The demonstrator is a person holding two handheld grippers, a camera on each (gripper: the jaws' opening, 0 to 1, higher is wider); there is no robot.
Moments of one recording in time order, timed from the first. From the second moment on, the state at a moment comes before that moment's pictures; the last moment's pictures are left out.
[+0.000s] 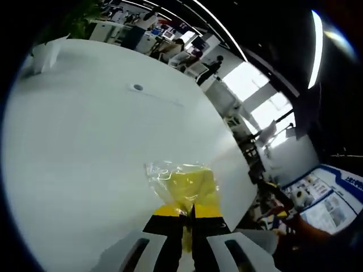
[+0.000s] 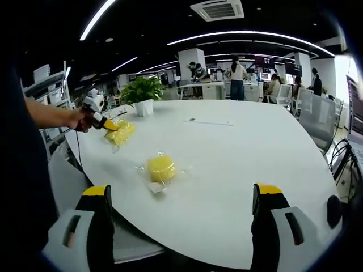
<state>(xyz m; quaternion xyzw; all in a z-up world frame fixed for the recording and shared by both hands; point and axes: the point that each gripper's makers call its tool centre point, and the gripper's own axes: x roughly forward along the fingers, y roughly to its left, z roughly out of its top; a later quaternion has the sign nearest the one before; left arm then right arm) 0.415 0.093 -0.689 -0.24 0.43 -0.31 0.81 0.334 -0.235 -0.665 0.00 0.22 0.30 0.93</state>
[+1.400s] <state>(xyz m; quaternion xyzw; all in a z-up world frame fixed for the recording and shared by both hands) 0.412 0.101 -0.768 -0.27 0.48 -0.29 0.78 0.327 -0.228 -0.678 0.00 0.25 0.30 0.92</state>
